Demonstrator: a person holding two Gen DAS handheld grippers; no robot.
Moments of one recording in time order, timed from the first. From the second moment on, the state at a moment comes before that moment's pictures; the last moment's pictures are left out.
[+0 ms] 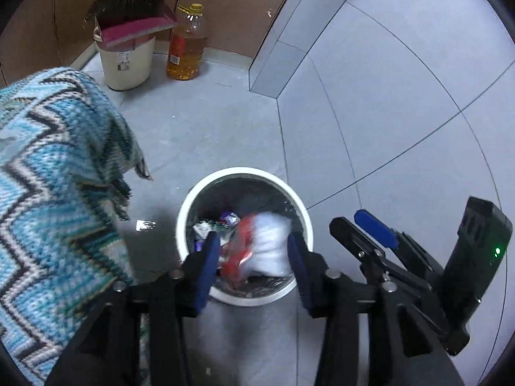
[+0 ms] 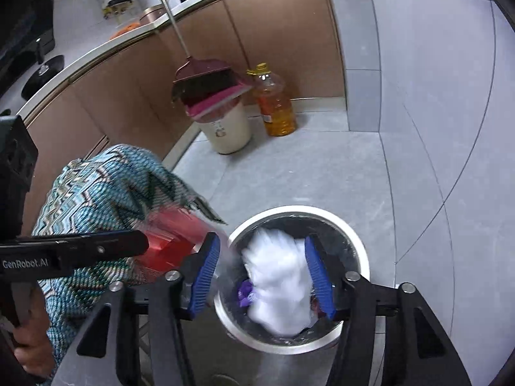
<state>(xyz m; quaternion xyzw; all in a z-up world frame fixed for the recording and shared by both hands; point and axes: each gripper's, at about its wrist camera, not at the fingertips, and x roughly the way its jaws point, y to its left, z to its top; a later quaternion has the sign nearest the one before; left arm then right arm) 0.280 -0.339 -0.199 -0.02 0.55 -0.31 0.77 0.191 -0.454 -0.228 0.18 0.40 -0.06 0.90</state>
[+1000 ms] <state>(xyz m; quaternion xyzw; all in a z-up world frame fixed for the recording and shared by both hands) 0.054 -0.090 -0.041 0.05 0.31 -0.04 0.95 0.063 -0.231 -0.072 0.07 0.31 0.12 0.94</state>
